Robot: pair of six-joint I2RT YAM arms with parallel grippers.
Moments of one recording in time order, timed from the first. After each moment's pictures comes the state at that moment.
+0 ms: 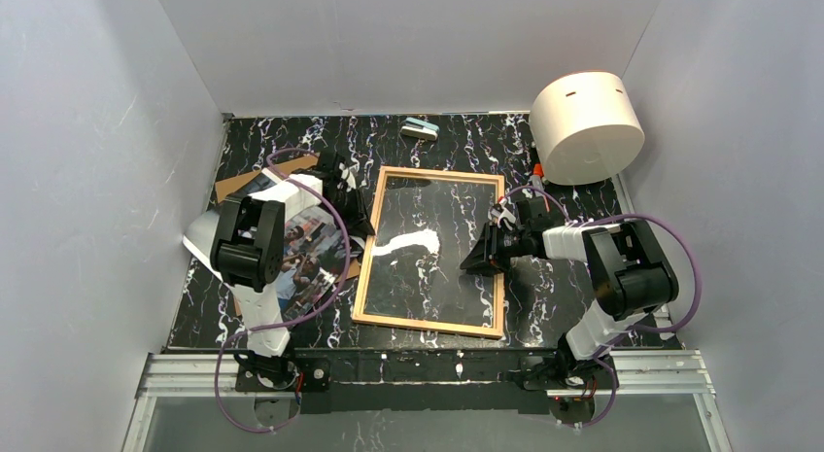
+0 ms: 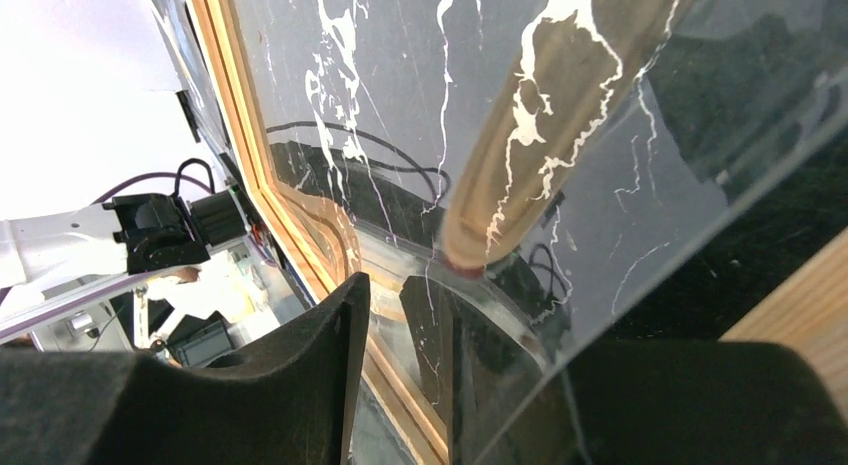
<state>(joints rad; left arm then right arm) -0.25 1.91 1.22 -0.56 0.42 -0.48 0.28 1.65 0.63 -0.02 -0.85 0.56</state>
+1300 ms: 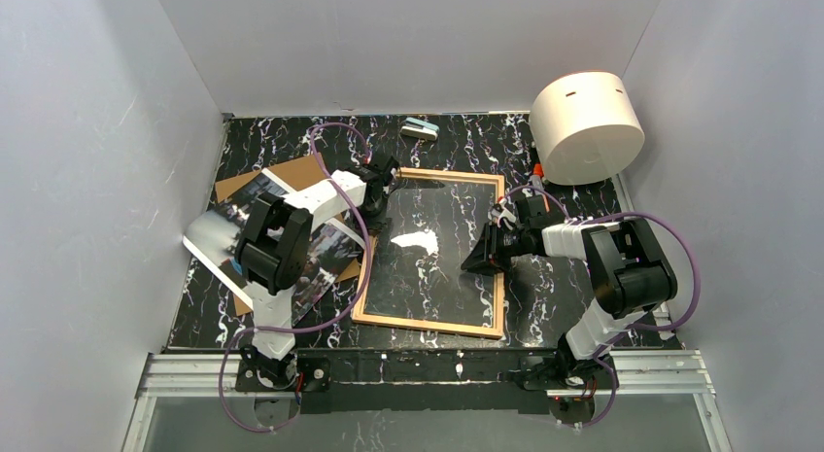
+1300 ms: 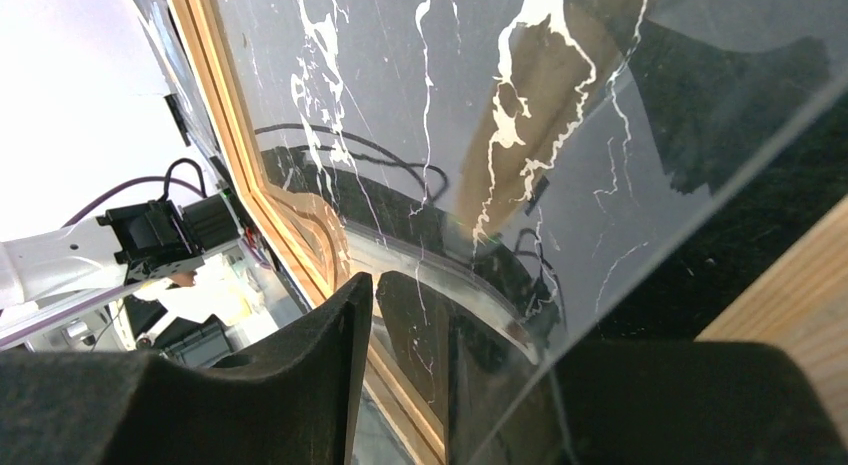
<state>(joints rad) -0.52 1.97 1.40 -0.76 -0.17 -0.36 0.28 1.66 0.66 -0.06 -0.83 0.55</state>
